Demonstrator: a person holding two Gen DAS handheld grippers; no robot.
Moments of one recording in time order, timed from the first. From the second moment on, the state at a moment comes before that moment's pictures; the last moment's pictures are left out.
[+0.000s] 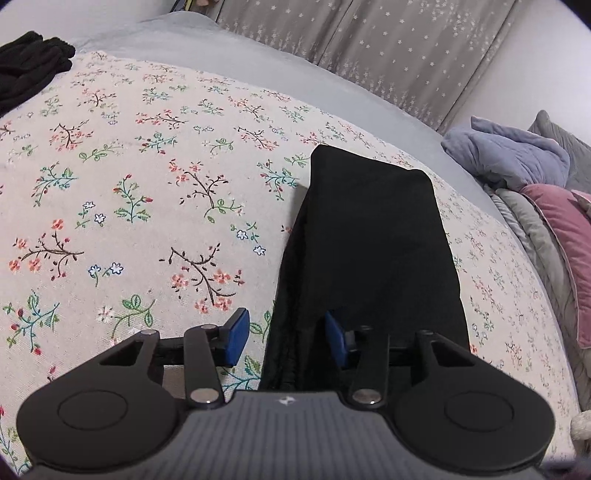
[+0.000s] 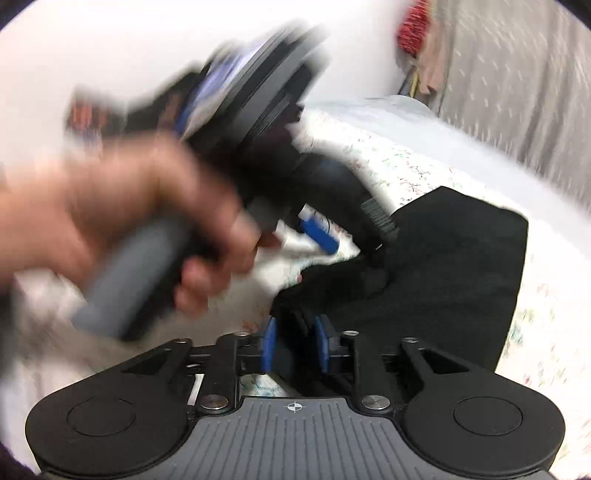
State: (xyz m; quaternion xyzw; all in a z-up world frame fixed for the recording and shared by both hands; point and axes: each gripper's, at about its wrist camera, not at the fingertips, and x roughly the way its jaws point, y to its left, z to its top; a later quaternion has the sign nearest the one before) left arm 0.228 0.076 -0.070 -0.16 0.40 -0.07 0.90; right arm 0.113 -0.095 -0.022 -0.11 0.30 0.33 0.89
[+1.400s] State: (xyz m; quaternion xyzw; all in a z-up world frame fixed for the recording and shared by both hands) left arm 0.197 0.038 -0.071 -0.06 0.38 -0.11 0.92; right arm 0.347 -0.160 -0.075 0.02 0.38 0.22 0.90
